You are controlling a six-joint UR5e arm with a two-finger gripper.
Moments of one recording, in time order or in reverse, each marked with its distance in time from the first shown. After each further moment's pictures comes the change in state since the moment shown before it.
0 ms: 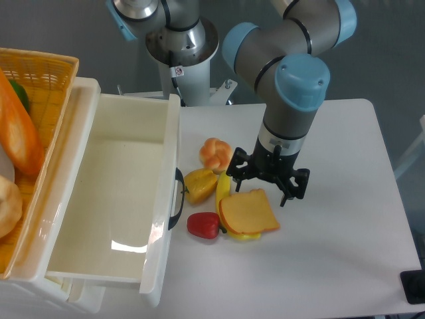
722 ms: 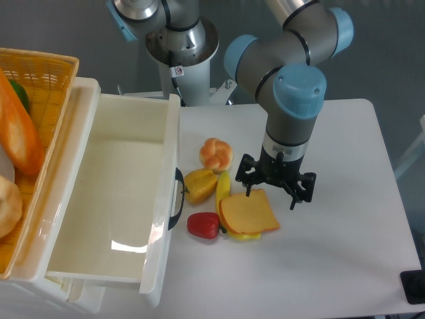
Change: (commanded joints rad) arm -0.012 -0.043 -0.081 0.156 0.075 -0.034
